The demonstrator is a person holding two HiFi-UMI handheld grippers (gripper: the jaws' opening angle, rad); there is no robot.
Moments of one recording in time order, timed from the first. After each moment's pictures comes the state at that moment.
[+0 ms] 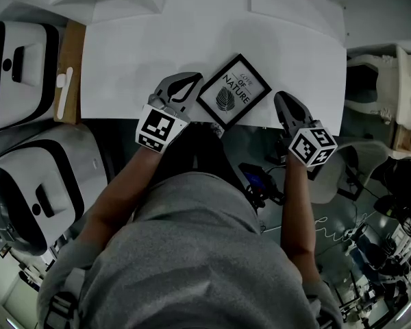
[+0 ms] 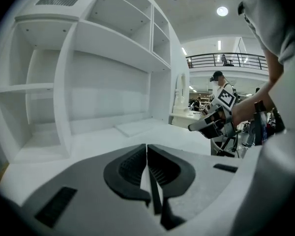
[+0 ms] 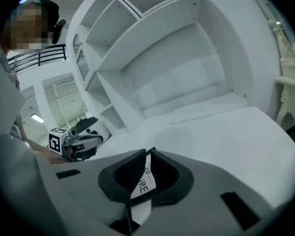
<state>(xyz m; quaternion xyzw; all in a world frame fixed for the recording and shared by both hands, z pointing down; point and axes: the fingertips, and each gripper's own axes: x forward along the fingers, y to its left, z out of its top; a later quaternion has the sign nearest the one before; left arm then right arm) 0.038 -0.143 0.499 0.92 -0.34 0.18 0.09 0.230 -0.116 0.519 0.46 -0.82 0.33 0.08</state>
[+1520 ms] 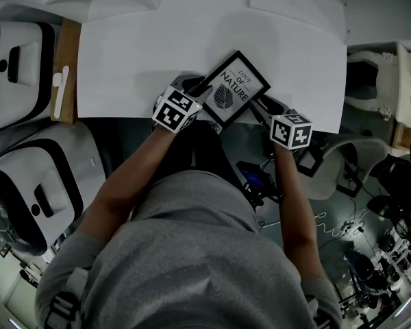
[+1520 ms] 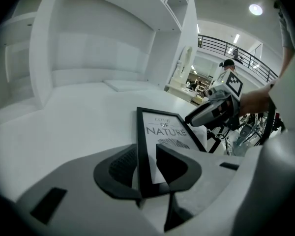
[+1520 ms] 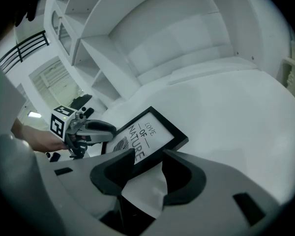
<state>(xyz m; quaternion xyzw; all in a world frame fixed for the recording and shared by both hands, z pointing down) 0.060 -0.126 0.622 0.88 -0.26 0.33 0.23 0.196 -0.090 0.615 0.40 -0.78 0.43 0.21</state>
